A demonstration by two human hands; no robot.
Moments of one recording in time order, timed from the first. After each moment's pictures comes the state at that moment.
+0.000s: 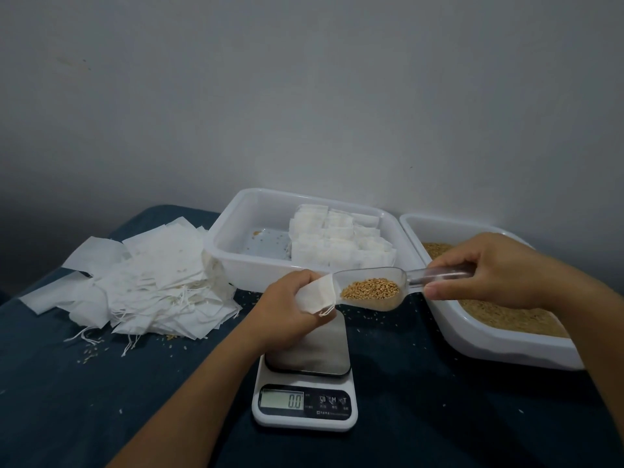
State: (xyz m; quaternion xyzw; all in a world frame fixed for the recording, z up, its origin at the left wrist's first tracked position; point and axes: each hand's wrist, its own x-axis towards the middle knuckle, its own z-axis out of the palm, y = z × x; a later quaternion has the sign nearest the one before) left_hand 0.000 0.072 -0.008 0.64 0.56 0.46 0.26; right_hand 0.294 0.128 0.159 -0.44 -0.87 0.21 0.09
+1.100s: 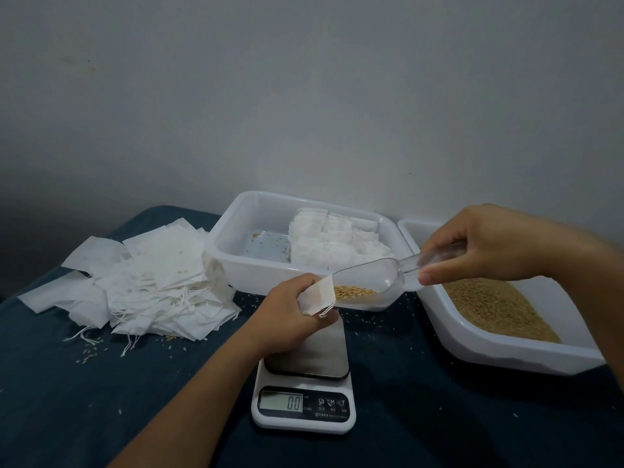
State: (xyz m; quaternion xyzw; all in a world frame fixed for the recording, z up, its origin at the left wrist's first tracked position) left_hand 0.002 0.072 -0.010 0.64 0.52 0.48 0.28; right_hand 0.262 0.115 0.208 -0.44 -0.89 0.12 0.00
